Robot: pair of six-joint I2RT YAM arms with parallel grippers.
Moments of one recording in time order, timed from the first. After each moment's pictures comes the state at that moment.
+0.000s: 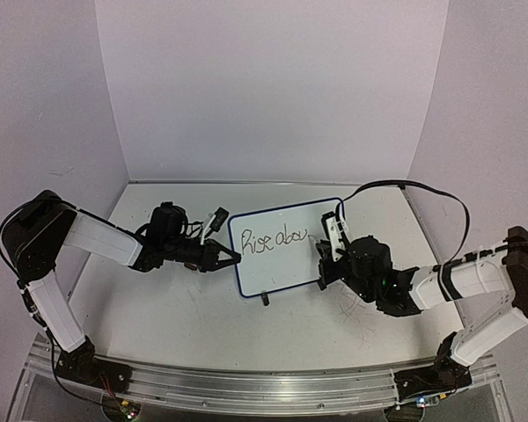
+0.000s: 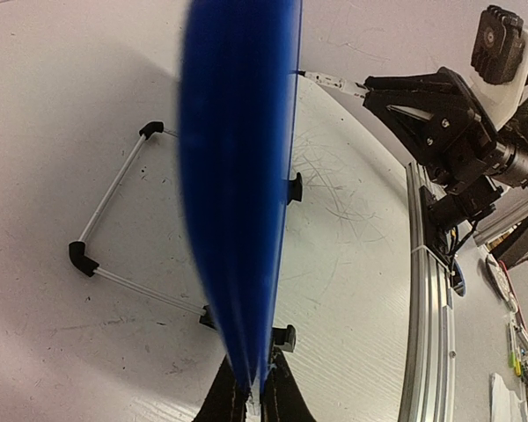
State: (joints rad) left arm -0.62 1.73 0.78 0.47 0.73 -0.23; right arm 0.92 1.45 0.56 0.58 0.49 0.03
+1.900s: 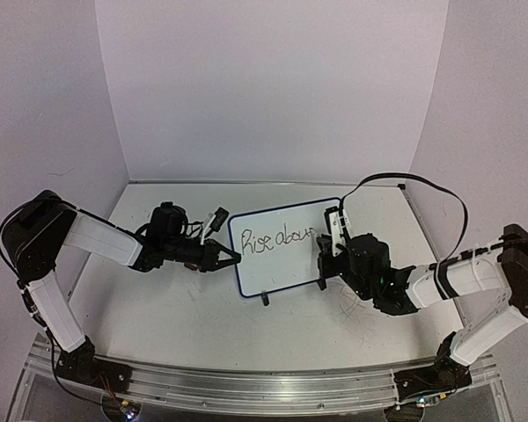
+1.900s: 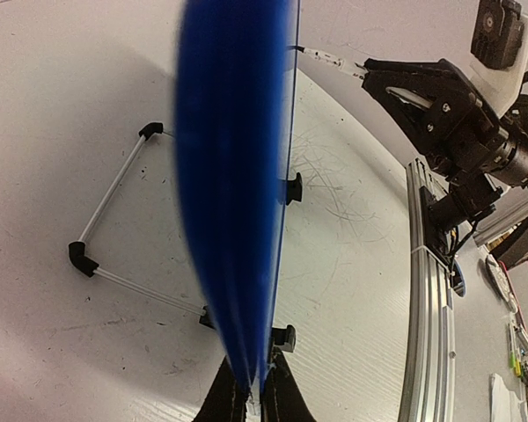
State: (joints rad) left arm -0.62 1.73 0.78 0.47 0.73 -0.23; right arm 0.91 1.48 0.58 0.64 0.53 0.08
